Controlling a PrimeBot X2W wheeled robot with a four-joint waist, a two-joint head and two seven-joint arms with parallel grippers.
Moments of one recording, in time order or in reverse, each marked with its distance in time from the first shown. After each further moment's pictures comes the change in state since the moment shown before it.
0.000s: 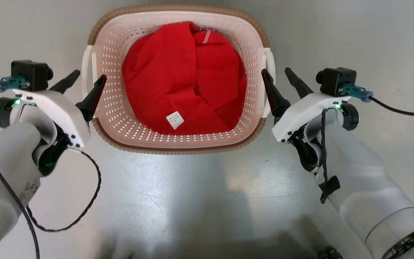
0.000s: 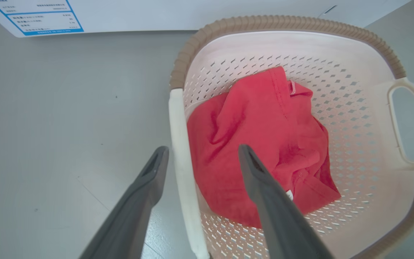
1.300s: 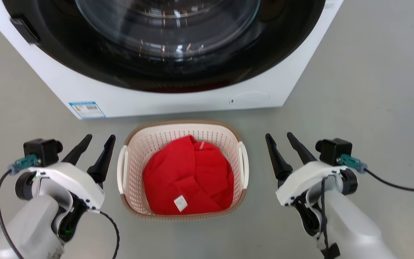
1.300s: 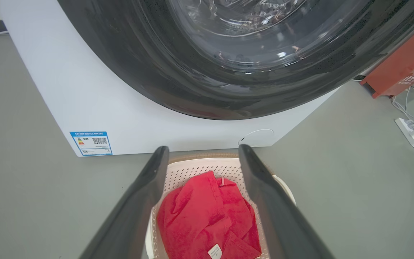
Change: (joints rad) left arm 0.486 -0.076 0.560 -0.154 0.320 0.000 0.000; right arm 0.366 0.008 -0.224 -0.194 -0.246 0.000 0.000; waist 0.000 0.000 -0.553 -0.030
